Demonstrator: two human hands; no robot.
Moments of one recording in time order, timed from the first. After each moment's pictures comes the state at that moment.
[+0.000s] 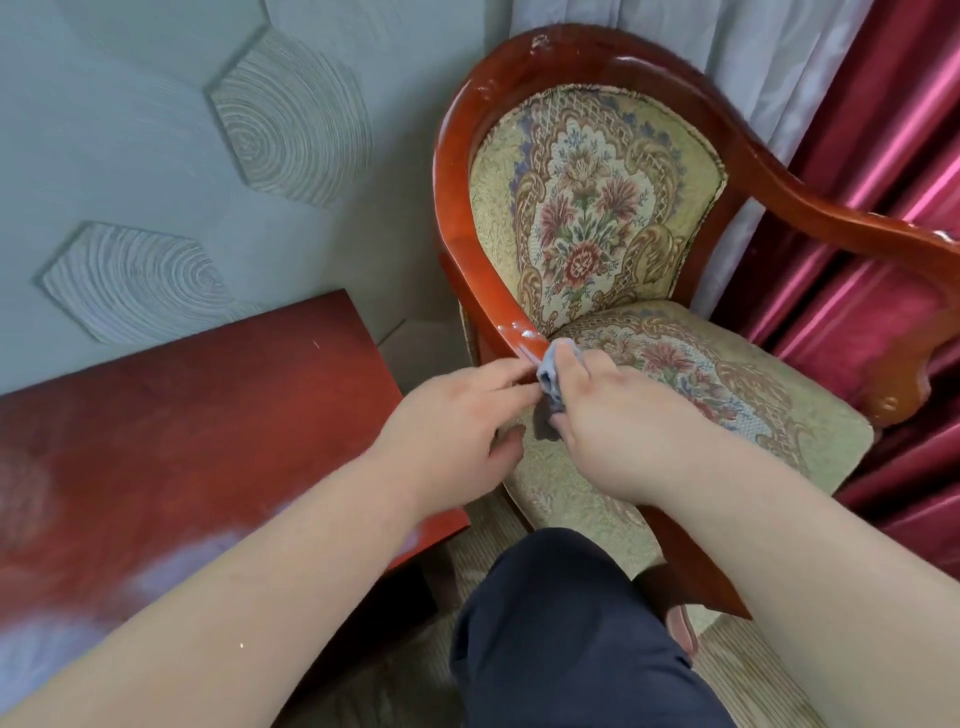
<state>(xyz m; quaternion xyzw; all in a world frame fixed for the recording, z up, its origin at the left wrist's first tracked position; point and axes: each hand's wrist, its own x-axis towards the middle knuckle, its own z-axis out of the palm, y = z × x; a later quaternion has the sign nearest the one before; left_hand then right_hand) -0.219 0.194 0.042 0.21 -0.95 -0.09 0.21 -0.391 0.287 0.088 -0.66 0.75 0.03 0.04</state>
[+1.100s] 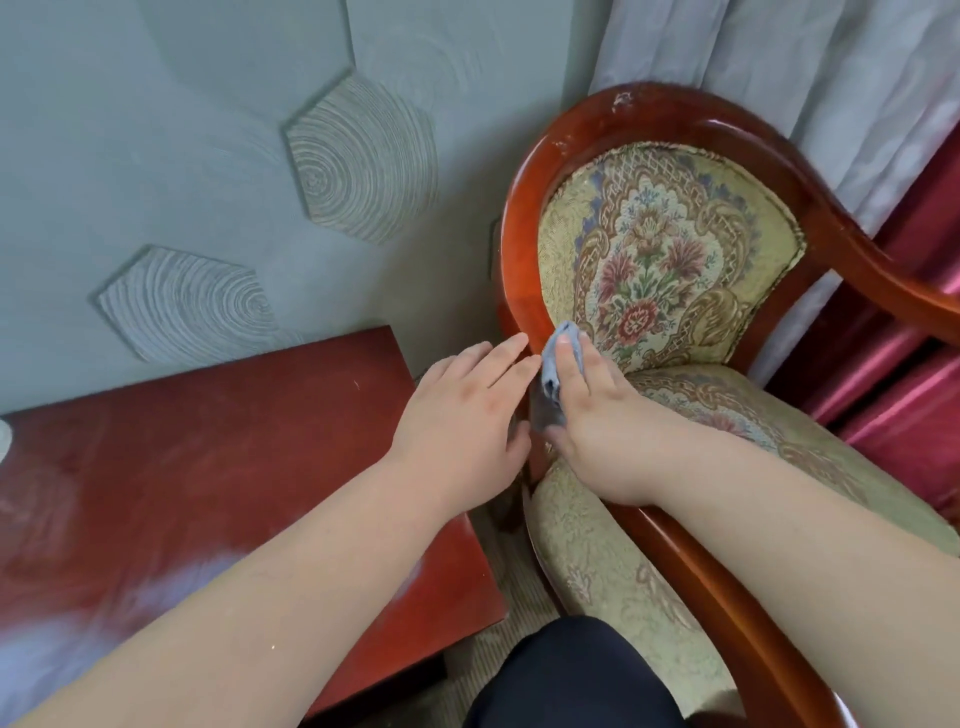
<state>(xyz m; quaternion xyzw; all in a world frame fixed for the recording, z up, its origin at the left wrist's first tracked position) -0.215 0.121 0.051 0.36 -0.91 0.01 0.19 -0.386 0.184 0.086 -0.70 0.70 0.06 0.10</state>
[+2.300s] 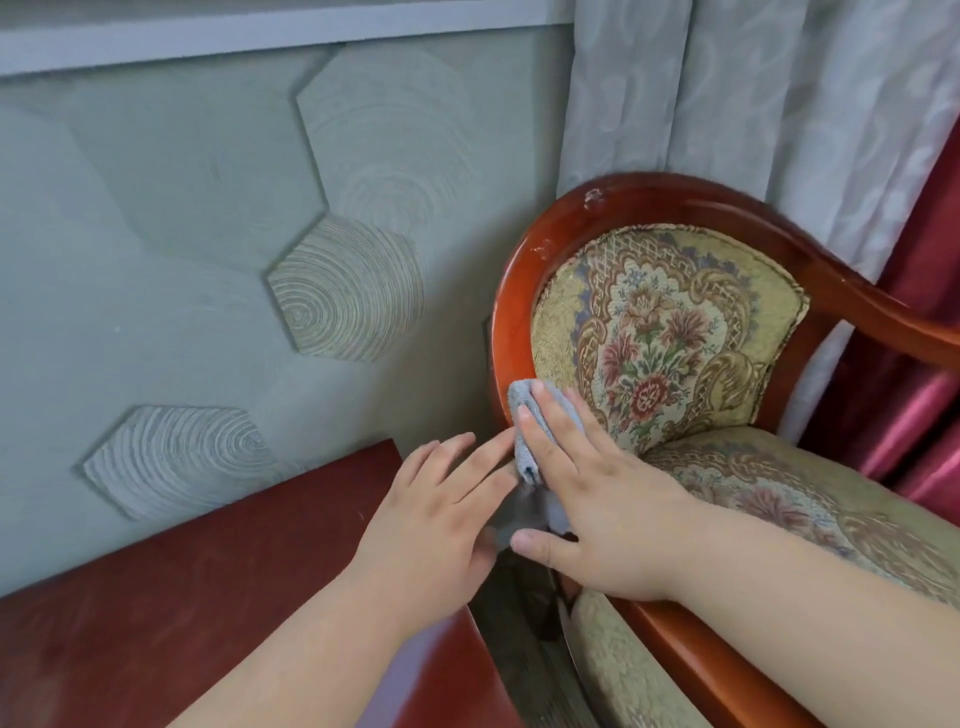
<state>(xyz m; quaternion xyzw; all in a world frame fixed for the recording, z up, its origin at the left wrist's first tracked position) -0.191 0.059 0.057 0.26 -0.95 0.07 0.17 -0.396 0.137 0.096 -0.76 0.65 -0.02 0.05</state>
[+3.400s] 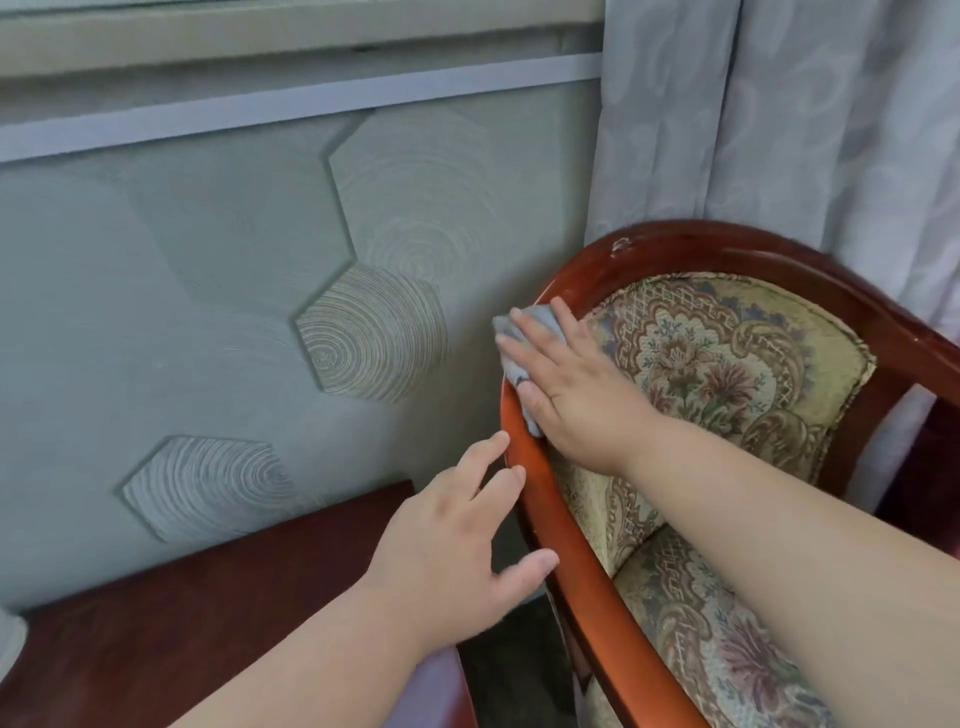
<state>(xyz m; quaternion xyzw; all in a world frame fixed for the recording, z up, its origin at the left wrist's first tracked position) -0.226 0.047 0.078 0.37 -0.90 0.01 0.22 -0.451 -0.008 0.119 -0.78 0.57 -0.24 -0.08</state>
